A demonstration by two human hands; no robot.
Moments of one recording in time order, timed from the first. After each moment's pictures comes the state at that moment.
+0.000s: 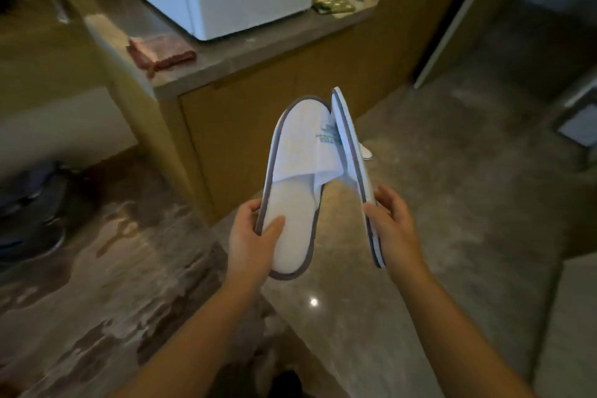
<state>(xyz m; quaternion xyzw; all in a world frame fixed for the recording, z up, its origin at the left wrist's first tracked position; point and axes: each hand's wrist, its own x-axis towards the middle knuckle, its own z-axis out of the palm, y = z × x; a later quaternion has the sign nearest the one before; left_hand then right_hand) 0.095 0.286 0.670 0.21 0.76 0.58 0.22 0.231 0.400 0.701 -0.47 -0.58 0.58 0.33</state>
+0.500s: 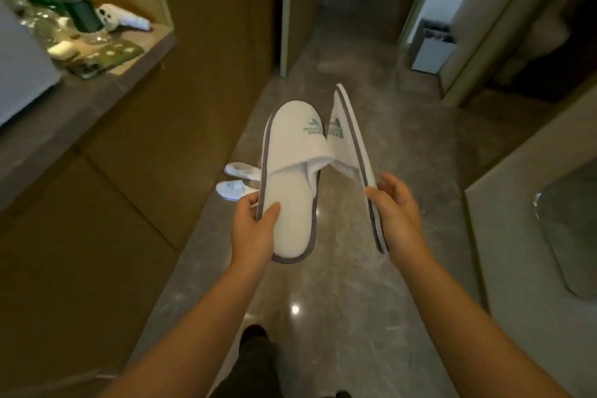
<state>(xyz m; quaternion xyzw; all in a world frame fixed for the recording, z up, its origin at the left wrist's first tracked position) 0.129 0.707 0.670 0.31 0.64 0.56 0.43 0.305 0.734 0.706 -0.60 -0.39 0.47 0.51</state>
